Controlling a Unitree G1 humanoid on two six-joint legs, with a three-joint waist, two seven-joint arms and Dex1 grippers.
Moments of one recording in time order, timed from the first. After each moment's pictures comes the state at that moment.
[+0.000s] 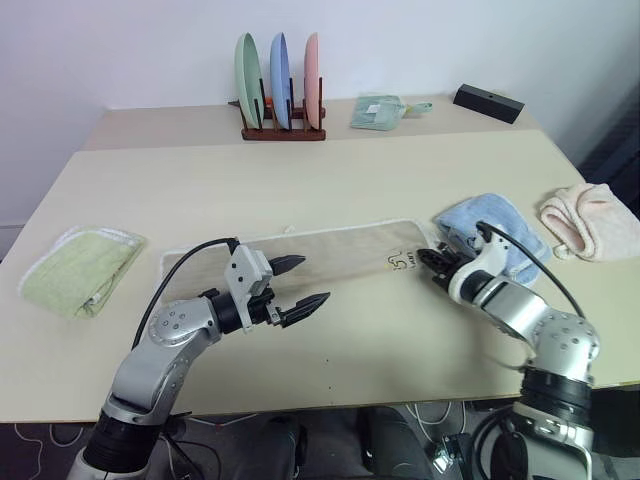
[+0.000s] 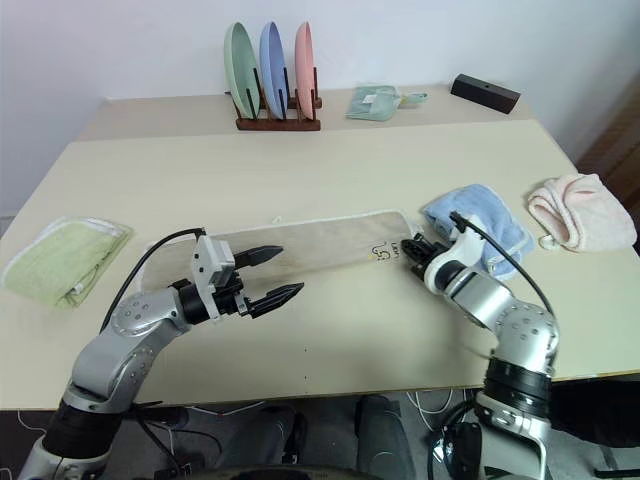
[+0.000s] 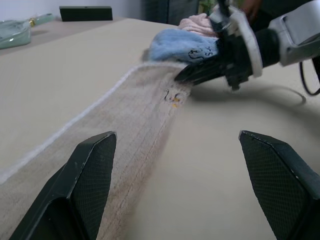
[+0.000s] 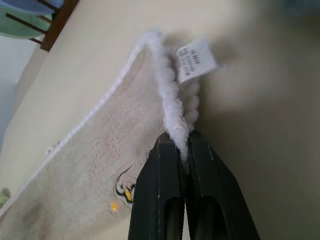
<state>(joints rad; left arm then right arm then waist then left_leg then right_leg) -0.12 0.47 -0.09 -0.39 -0.43 0.36 -0.77 -0.30 -0.34 -0.50 -0.17 1.24 1.10 -0.28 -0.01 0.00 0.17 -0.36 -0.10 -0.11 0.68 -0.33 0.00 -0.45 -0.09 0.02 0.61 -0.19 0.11</state>
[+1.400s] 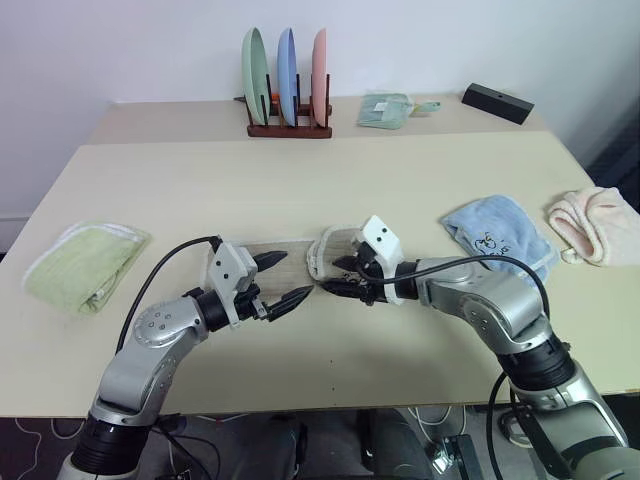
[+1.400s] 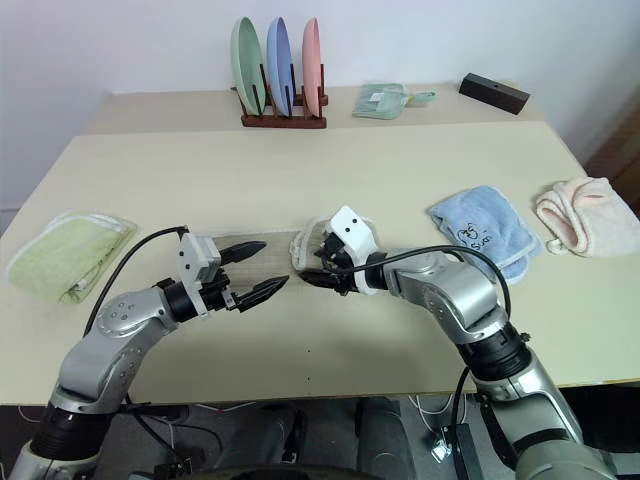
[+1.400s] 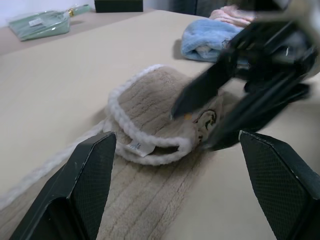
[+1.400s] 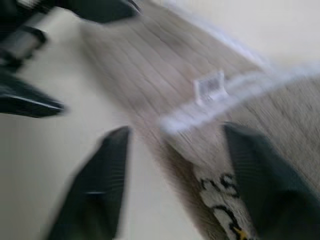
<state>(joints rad) -0.09 0.50 -0.03 -0.39 -0.43 0.35 -0.73 -0.50 -0.61 0.23 -0.36 0.60 0.90 0.66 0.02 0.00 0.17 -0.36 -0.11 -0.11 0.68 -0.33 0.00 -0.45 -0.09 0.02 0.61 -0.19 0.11</state>
